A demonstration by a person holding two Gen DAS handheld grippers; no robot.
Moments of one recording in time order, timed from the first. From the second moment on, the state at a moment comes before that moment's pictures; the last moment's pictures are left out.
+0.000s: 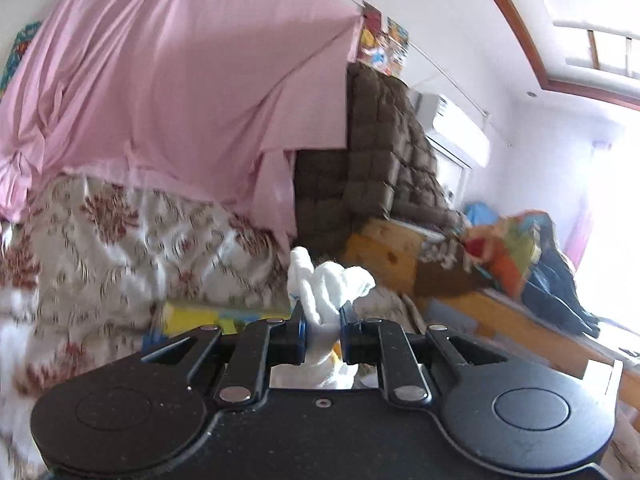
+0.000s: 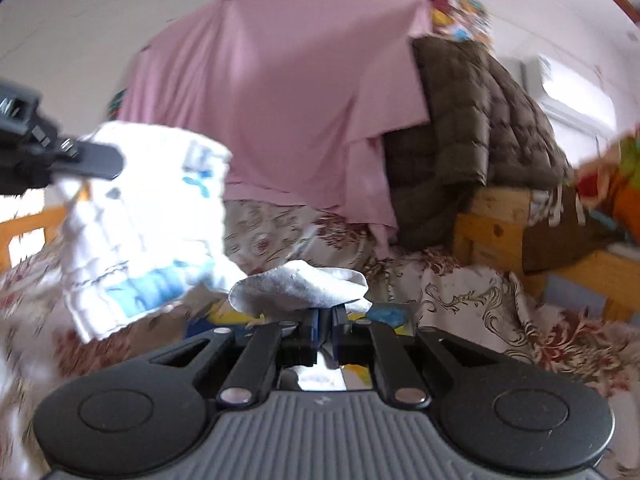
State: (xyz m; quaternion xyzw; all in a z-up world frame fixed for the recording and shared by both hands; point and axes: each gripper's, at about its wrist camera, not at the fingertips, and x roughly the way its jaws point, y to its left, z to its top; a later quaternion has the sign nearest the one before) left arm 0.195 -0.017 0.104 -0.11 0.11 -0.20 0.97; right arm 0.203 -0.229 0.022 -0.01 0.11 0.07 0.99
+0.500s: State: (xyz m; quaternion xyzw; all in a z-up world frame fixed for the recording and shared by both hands) left arm 0.377 -0.066 0.068 -0.14 0.19 -0.14 0.96; right arm 0.323 -0.274 -0.014 0.08 0.19 0.10 0.97
